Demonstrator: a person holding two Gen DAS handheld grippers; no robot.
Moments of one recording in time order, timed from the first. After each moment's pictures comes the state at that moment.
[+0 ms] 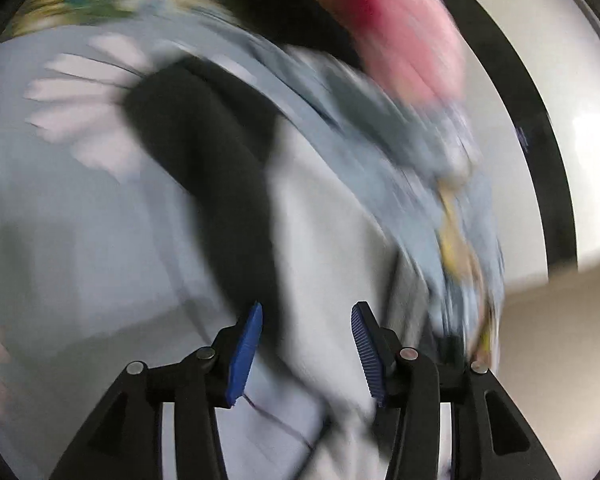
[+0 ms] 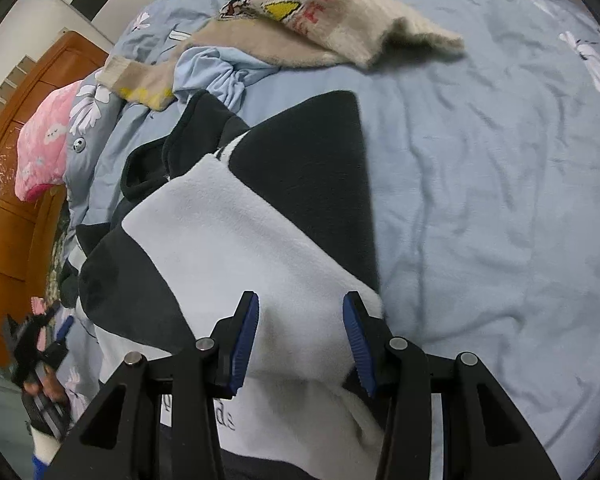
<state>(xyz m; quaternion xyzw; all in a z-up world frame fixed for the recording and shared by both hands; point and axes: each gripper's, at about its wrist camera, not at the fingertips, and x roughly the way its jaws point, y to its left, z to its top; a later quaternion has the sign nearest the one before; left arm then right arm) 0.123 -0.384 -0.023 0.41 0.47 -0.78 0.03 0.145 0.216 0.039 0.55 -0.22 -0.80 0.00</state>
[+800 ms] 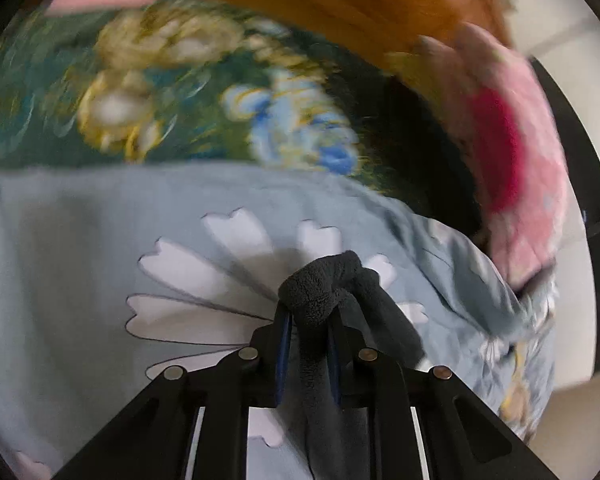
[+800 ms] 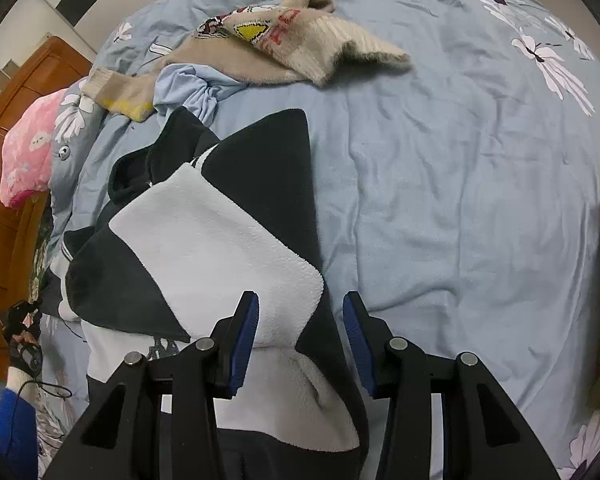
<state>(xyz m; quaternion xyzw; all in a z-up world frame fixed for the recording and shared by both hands) 0.078 -0.511 -0.018 0.37 0.43 -0.80 0.17 0.171 0.229 0.063 0.55 -0.21 -0.81 -0.04</state>
